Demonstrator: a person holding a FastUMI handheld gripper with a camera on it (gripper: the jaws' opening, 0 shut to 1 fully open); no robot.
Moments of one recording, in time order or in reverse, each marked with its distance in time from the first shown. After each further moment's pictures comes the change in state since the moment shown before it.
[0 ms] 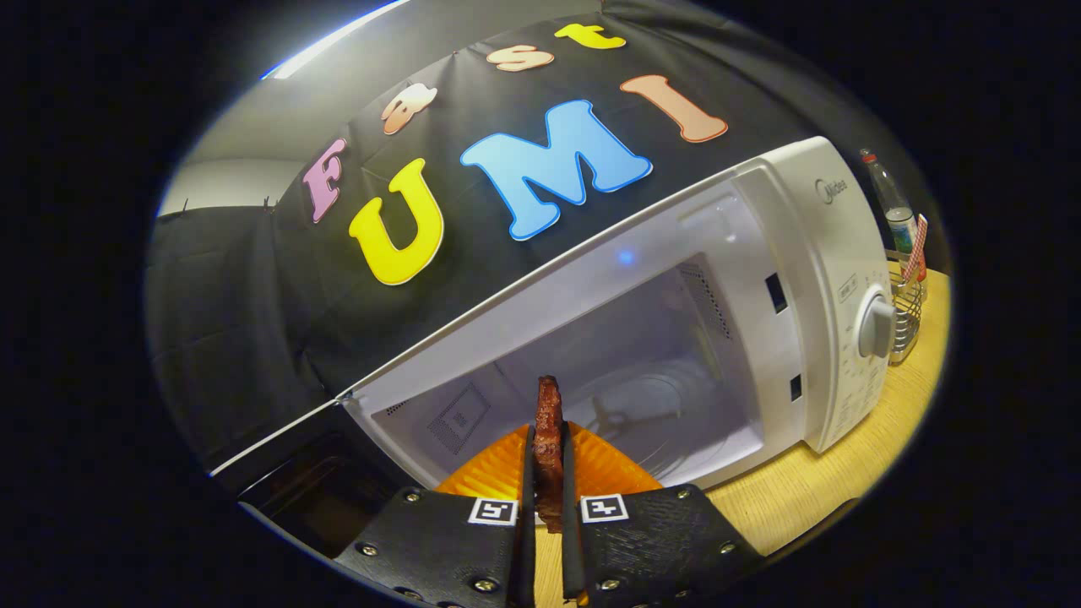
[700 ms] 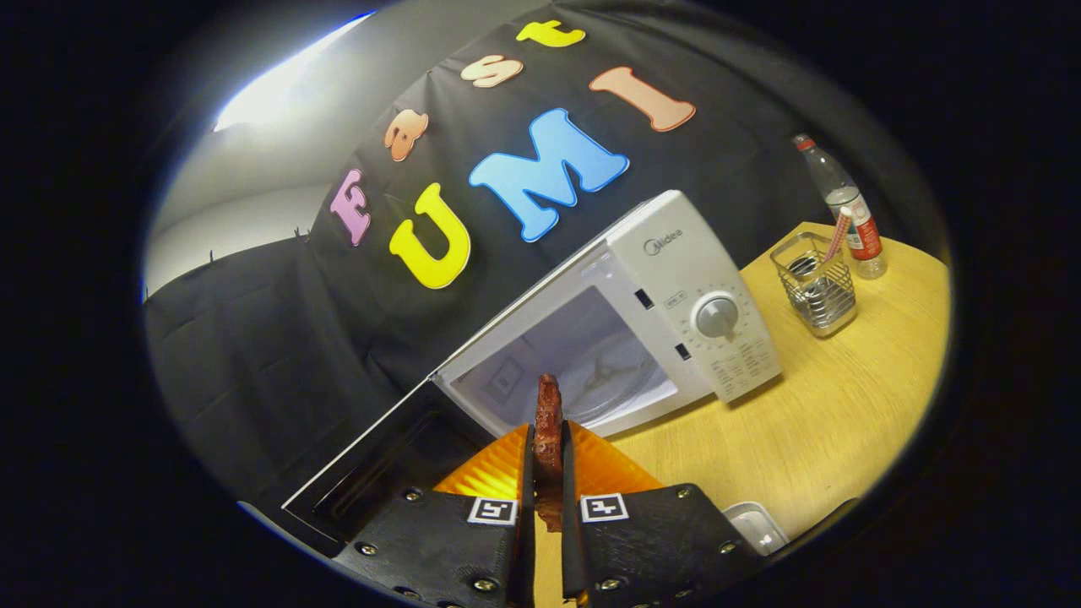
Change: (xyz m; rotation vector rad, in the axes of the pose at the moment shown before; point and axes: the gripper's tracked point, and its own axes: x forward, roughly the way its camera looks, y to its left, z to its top) arm -0.164 -0.026 0.028 0.148 0.123 0.163
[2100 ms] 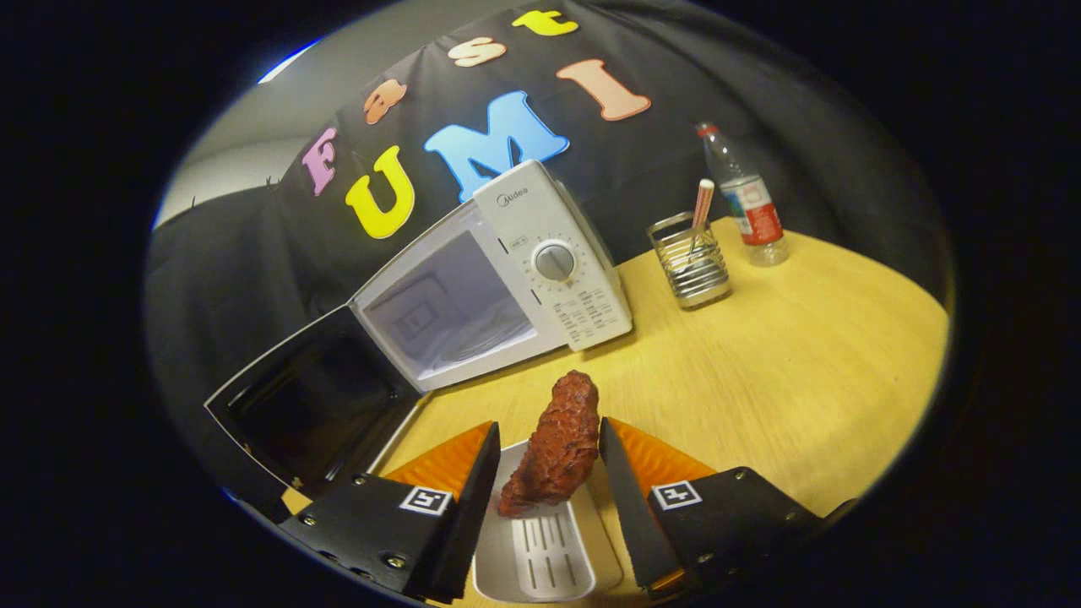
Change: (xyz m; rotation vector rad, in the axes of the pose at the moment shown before) arm -0.091 -0.136 -0.052 -0.077 0.134 -0.162
